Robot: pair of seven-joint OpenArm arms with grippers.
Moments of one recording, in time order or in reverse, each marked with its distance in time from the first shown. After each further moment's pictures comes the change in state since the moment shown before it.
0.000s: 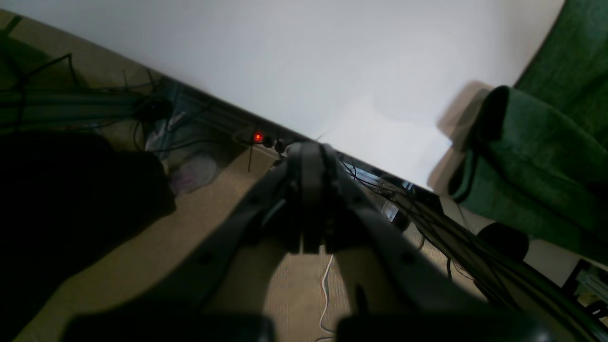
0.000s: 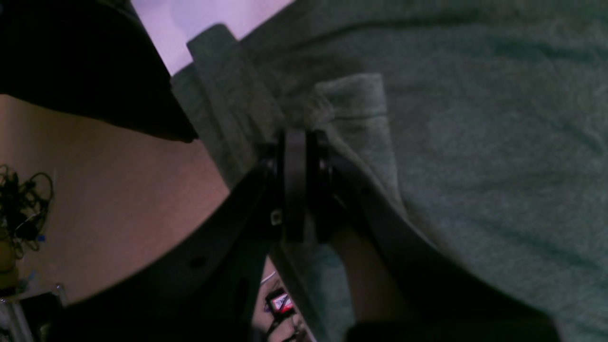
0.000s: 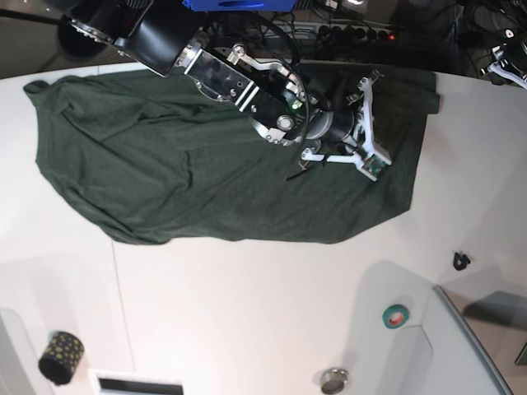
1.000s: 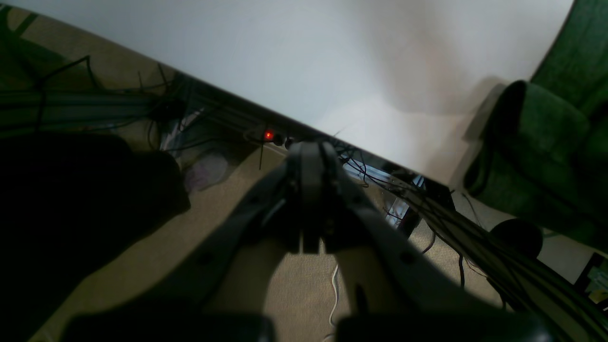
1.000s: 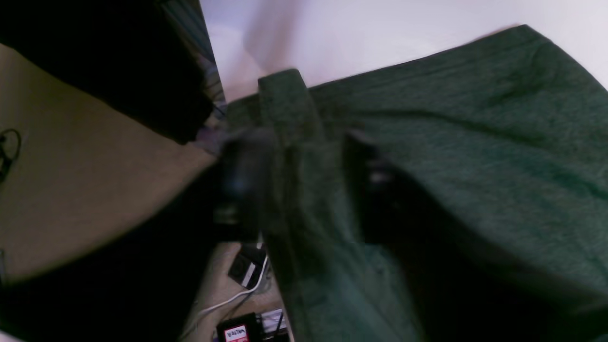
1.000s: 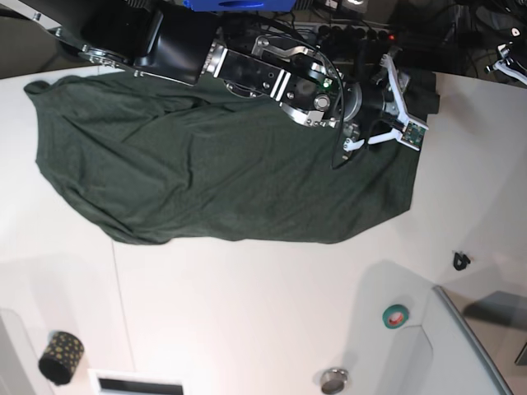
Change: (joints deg) left arm 1.1 -1.2 0.2 0.2 -0.2 0.0 0.1; right arm 5.5 -2.0 -13.6 -6.1 0.7 0.3 13.4
